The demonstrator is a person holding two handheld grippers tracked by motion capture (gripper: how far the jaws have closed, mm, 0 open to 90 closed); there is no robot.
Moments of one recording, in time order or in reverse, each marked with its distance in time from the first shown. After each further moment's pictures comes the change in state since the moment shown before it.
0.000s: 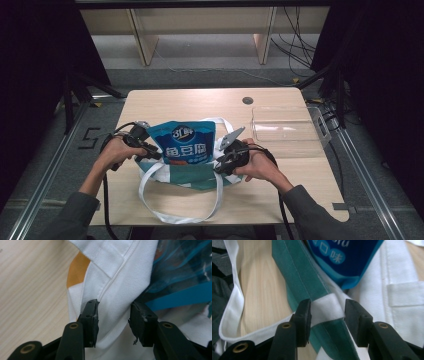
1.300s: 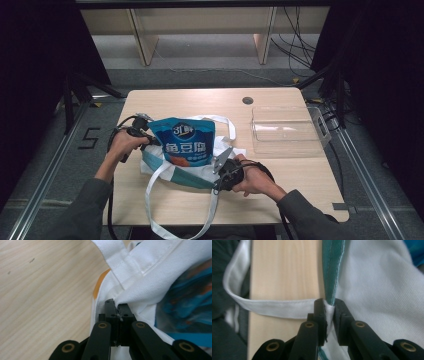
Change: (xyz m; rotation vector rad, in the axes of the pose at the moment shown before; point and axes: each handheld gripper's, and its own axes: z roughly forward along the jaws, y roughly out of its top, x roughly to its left) left arm 0.050 0.009 0.028 -0.077 0.069 -0.114; right arm 0.027 -0.018 0.034 0.145 0.080 -0.184
